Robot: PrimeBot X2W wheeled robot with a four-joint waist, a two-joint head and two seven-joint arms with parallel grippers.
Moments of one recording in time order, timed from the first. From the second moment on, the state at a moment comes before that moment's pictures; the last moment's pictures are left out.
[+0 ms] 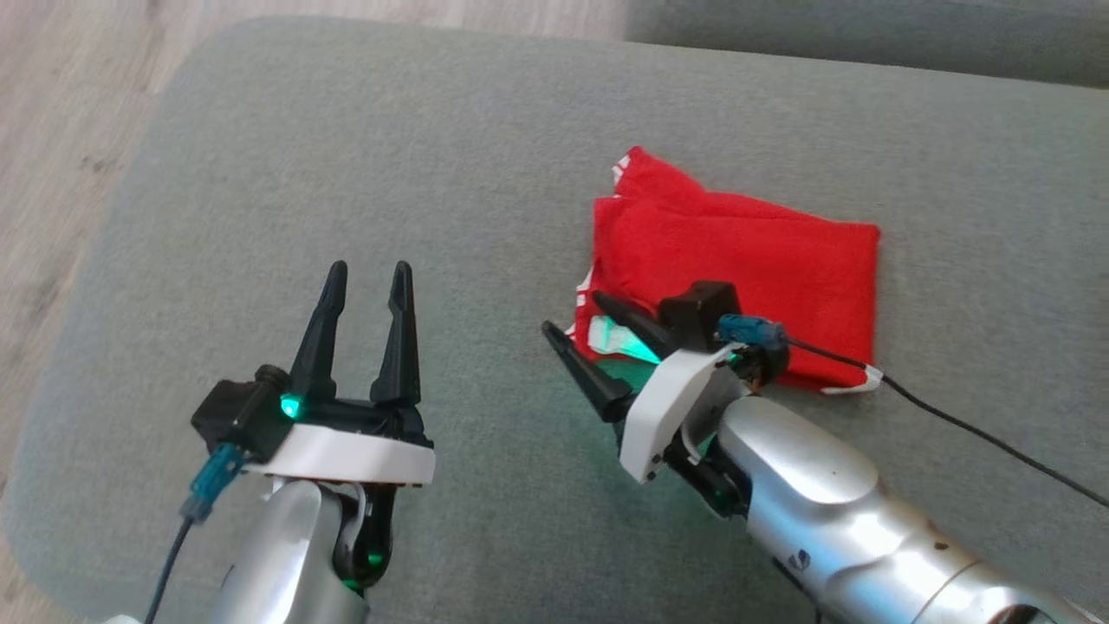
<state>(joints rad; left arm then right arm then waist) -0.26 0.05 -0.26 0.29 -0.42 -0.12 -0.26 -0.66 -0.07 0.93 0.79 0.69 0.13 -0.14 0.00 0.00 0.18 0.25</state>
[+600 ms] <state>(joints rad) -0.24 0.05 -0.18 0.26 -0.41 -0.12 -0.26 -0.62 -0.14 0.31 0.66 0.29 0.13 -0.25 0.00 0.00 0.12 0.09</state>
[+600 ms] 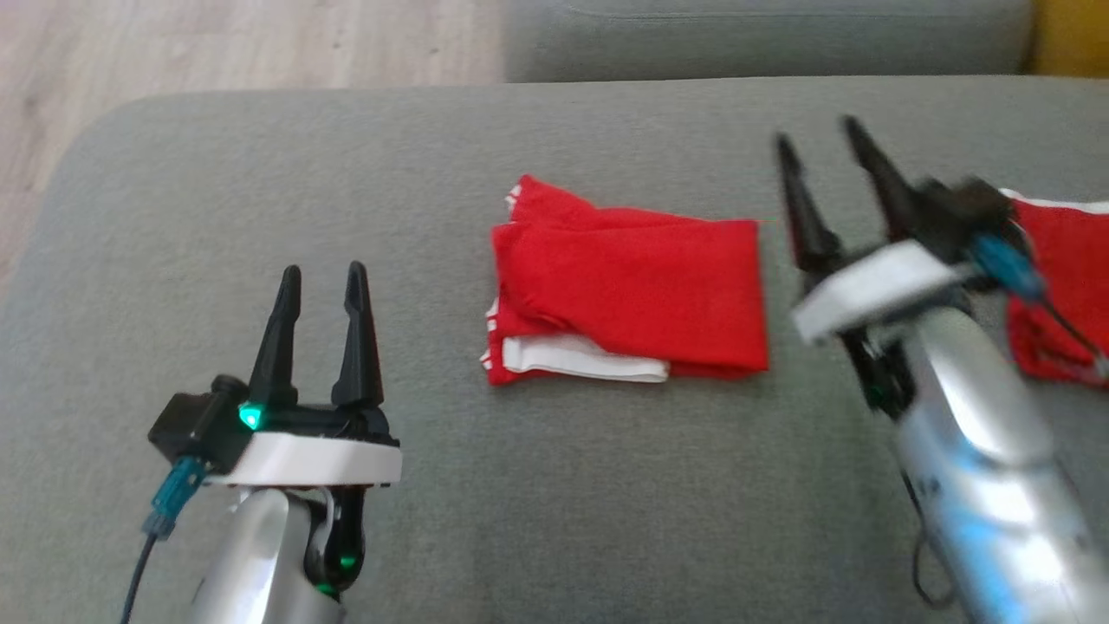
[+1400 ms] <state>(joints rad) -0.17 0.05 -0.12 0.23 -0.38 -0.12 -0.26 -0.19 -0.06 0.05 0.29 0.13 0.13 -0.25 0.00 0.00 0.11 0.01</state>
